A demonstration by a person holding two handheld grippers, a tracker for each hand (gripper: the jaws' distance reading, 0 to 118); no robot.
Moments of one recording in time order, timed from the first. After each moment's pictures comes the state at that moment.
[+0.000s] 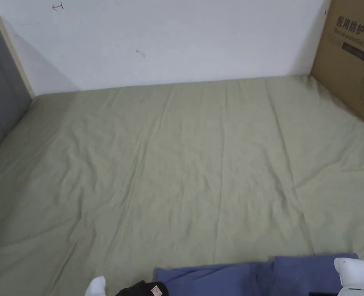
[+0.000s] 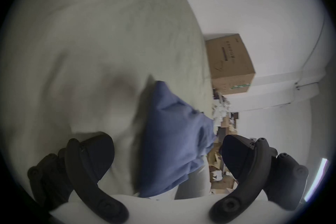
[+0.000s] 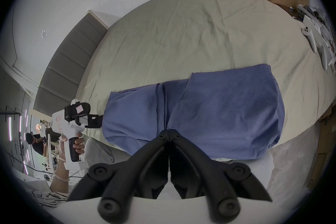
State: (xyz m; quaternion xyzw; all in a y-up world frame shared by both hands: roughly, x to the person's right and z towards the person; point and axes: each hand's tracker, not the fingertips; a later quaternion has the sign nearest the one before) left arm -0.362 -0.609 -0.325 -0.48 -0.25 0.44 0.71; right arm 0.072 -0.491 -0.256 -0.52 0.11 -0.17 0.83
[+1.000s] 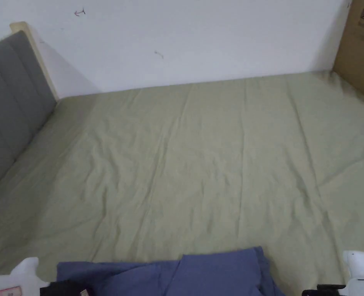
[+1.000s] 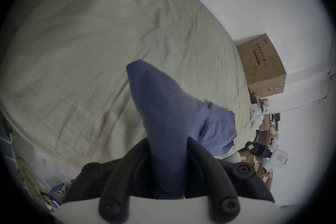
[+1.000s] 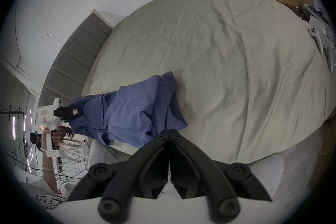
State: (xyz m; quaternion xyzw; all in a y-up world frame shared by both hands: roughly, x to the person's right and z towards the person) left arm -0.477 -0.496 -0.310 -0.53 -0.09 0.29 0.79; right arm 0.061 -0.497 -0.265 -0.52 0.13 -0.18 0.83
